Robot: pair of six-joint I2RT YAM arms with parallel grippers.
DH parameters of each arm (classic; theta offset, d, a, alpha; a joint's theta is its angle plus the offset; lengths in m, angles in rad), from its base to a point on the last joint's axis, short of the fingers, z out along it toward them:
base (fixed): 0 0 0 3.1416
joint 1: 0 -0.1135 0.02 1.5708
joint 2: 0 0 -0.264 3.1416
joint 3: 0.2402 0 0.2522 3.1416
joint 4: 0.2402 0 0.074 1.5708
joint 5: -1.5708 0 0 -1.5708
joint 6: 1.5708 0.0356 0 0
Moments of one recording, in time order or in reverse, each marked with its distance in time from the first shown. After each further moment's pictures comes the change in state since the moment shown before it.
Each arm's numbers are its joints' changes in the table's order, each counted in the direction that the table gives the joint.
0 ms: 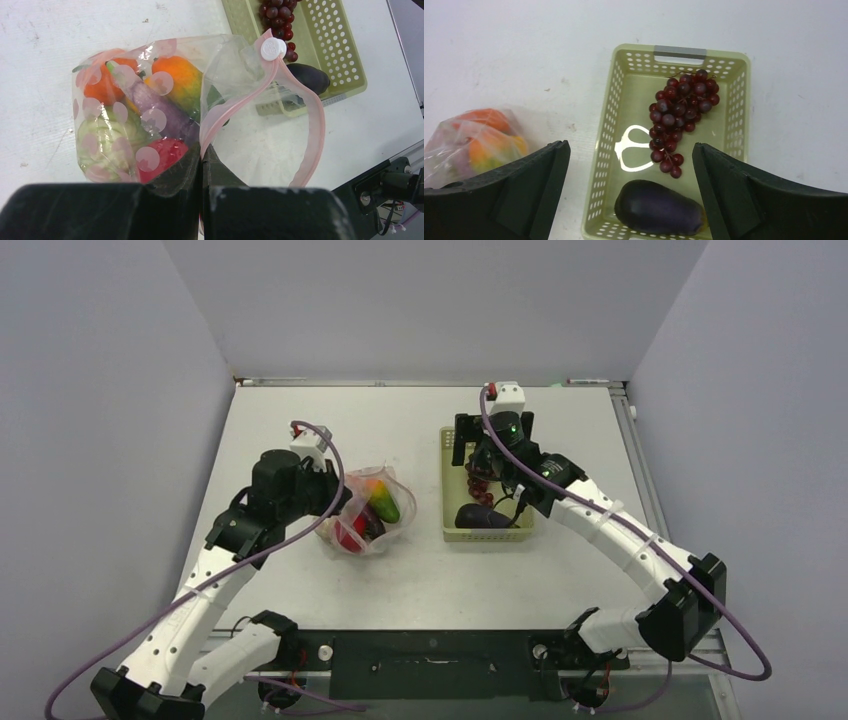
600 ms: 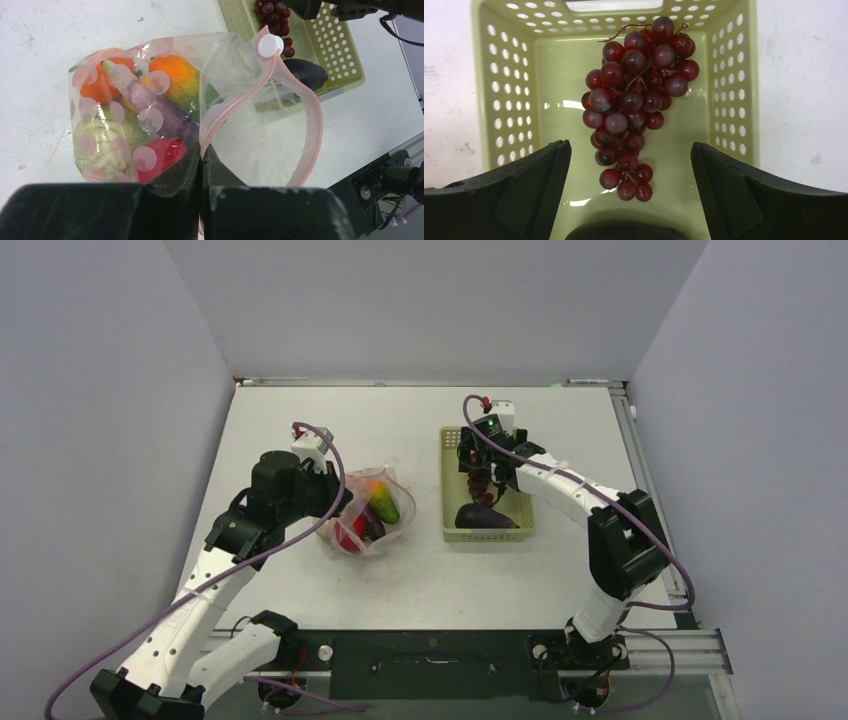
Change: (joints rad) left arm 0.000 -0.011 -0.010 0.000 -0.021 0.011; right arm 0.168 0.336 -0.029 -0.060 0.002 0.044
